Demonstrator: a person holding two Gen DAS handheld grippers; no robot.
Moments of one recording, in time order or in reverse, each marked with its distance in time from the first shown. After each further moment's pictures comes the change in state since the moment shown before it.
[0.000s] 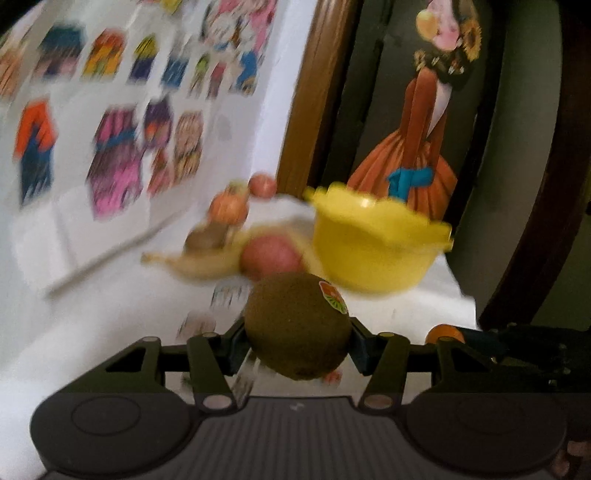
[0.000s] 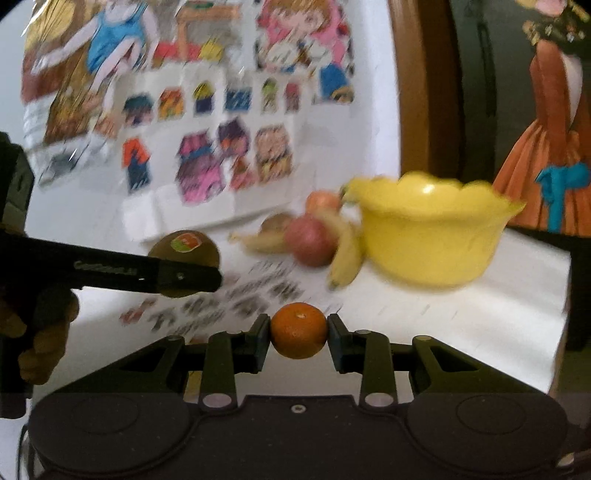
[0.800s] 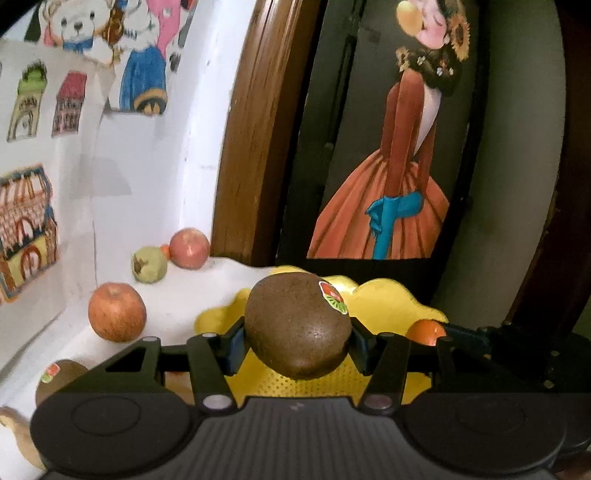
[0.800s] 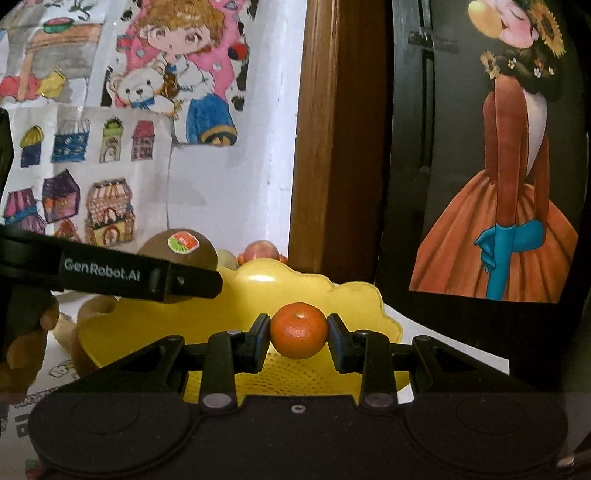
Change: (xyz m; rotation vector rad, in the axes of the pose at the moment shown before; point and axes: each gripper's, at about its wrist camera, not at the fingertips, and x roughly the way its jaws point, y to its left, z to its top) left arm 0.195 -0.056 0.095 0.044 -0.044 -0.066; right arm 0.122 -0.142 0.072 -0.059 -0.082 -0.201
